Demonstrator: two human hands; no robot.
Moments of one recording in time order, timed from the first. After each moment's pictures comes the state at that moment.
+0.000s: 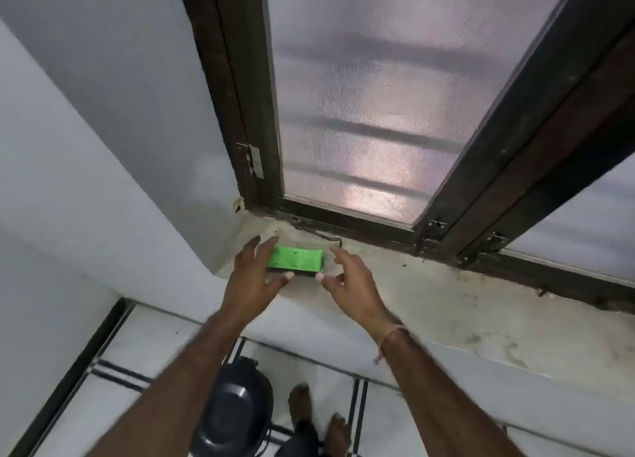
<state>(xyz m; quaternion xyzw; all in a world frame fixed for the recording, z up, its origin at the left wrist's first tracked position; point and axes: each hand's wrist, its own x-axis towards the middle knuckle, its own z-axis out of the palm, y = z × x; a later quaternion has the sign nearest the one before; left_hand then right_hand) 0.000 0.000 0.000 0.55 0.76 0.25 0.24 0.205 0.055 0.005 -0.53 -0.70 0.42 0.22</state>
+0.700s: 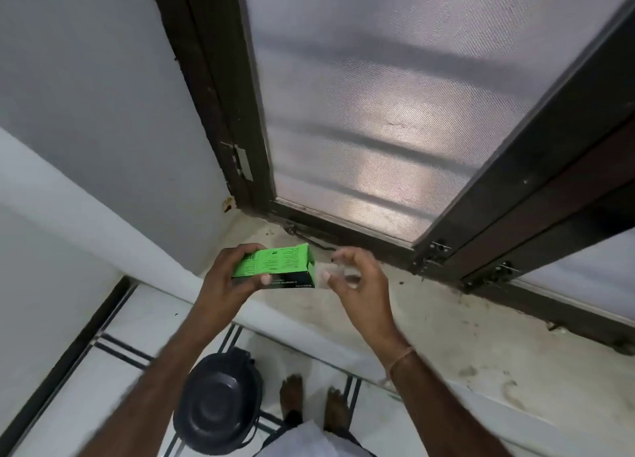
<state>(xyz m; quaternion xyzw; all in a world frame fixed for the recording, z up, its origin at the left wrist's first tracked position) 0.001 -0.002 0.031 0.43 0.70 0.44 0.37 0.230 0.084 0.019 -0.50 -0.64 0.47 0.34</state>
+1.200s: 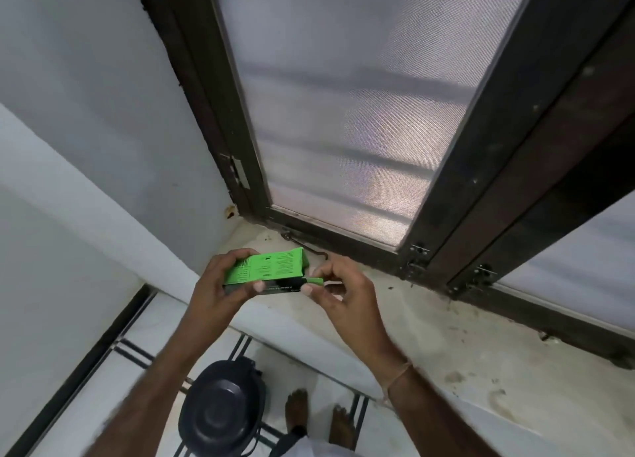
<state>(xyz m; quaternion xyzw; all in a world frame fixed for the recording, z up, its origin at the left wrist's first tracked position) 0.039 -0.027 0.067 0.43 0.70 0.47 0.32 0.251 0.067 0.049 -0.36 -0.66 0.53 0.38</state>
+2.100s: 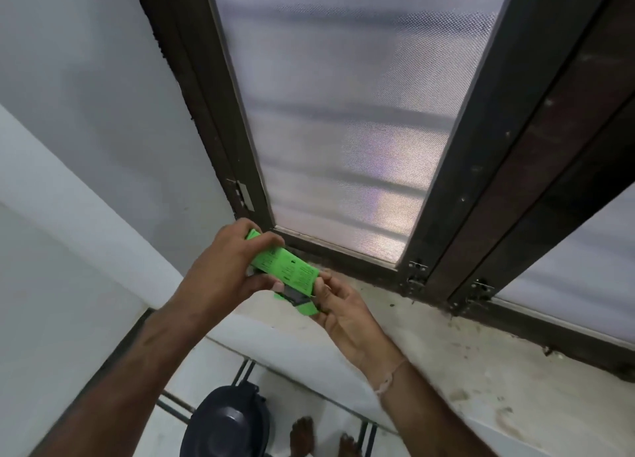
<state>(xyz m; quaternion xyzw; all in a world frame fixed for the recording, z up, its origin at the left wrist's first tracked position) 0.044 0.014 0.166 0.67 0.72 0.17 0.06 0.233 0.076 0.055 -0.30 -0.24 0.87 0.32</state>
